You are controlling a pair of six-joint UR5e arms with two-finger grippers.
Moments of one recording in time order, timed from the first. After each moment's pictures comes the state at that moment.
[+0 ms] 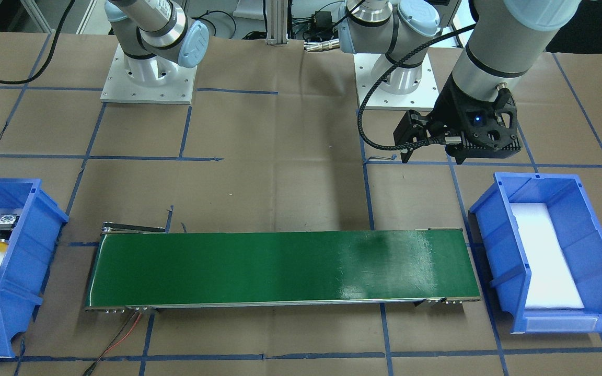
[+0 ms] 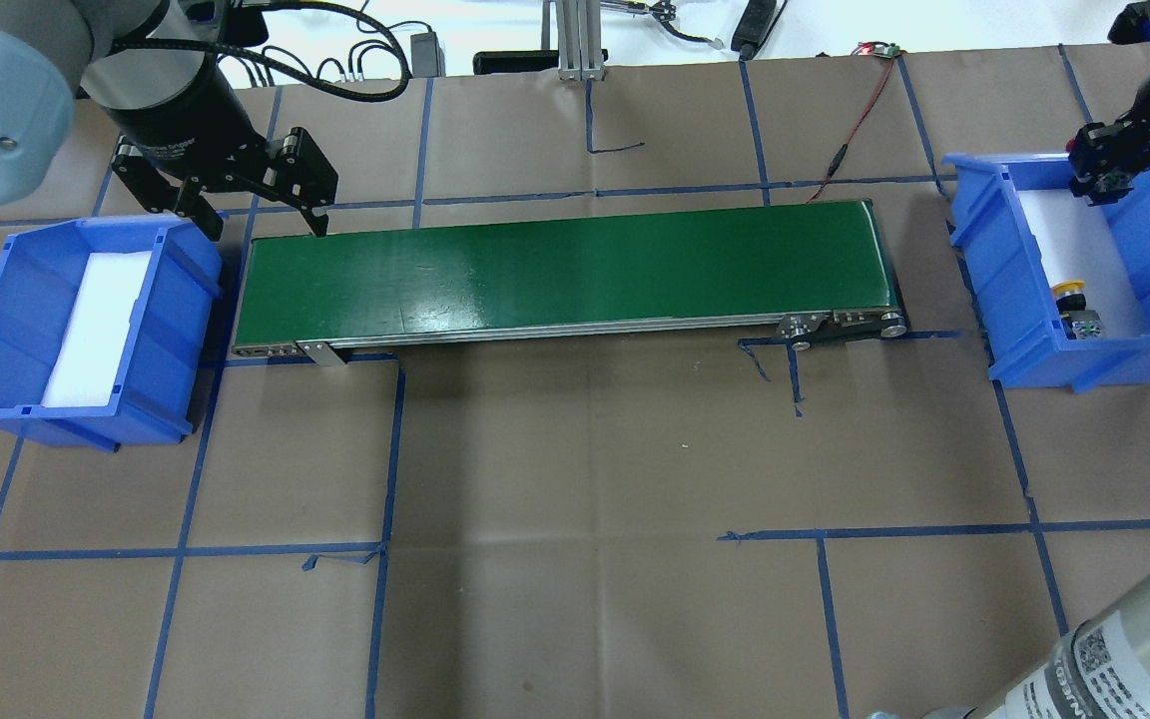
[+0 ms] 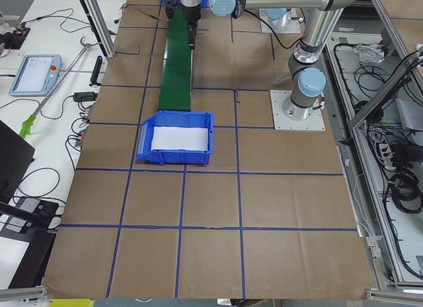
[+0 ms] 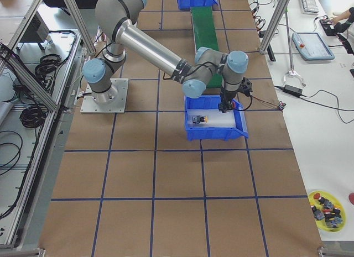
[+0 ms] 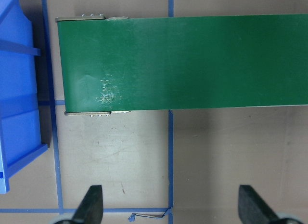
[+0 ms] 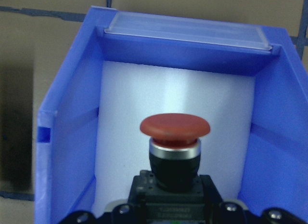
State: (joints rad) left arm -1.53 -1.64 -1.54 -1.54 1.57 0.05; right arm 1.07 -1.09 1.43 -1.95 -1.55 -0.60
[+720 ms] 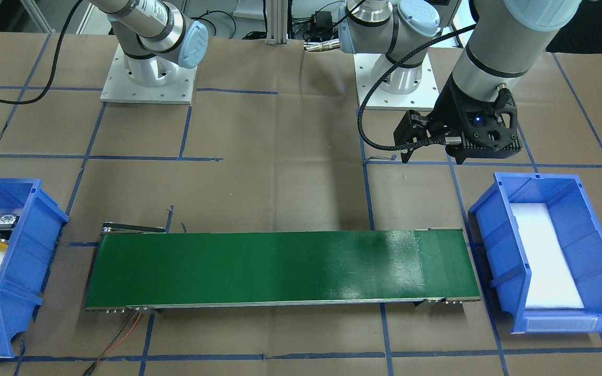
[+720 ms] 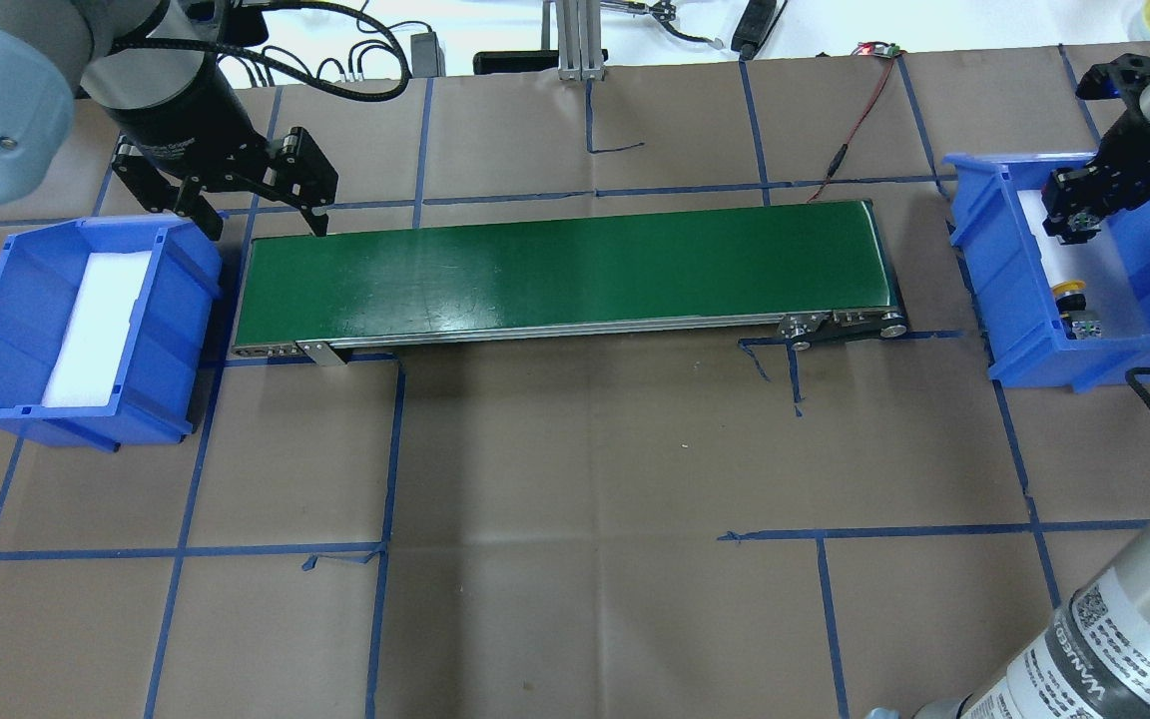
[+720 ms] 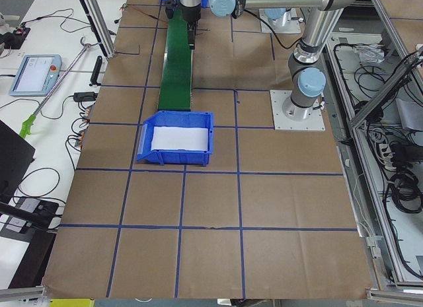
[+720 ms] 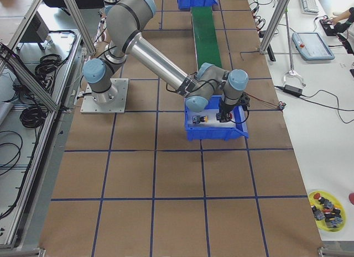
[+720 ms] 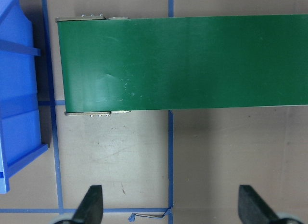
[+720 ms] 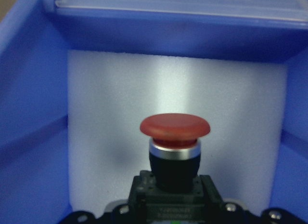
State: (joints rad) left arm -1.53 -1.64 -1.54 -1.54 1.57 0.05; right arm 1.07 -1.00 1.46 -1.99 -1.55 -0.57
